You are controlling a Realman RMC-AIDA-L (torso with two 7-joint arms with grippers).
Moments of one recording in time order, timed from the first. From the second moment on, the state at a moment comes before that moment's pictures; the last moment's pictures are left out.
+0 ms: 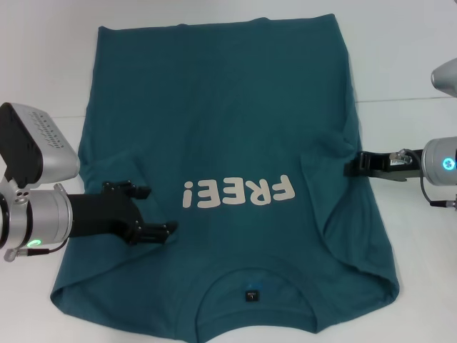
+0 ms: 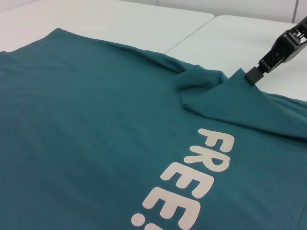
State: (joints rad) left arm -0.54 -2.15 1.02 0.88 2.15 1.12 -1.55; right arm 0.73 2.03 -0.73 -0.59 -2.39 -0.94 2.45
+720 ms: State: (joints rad) left arm -0.54 -2.15 1.02 0.89 2.15 1.12 -1.55; right arm 0.79 2.04 -0.78 -0.60 -2.37 -1.00 2.43
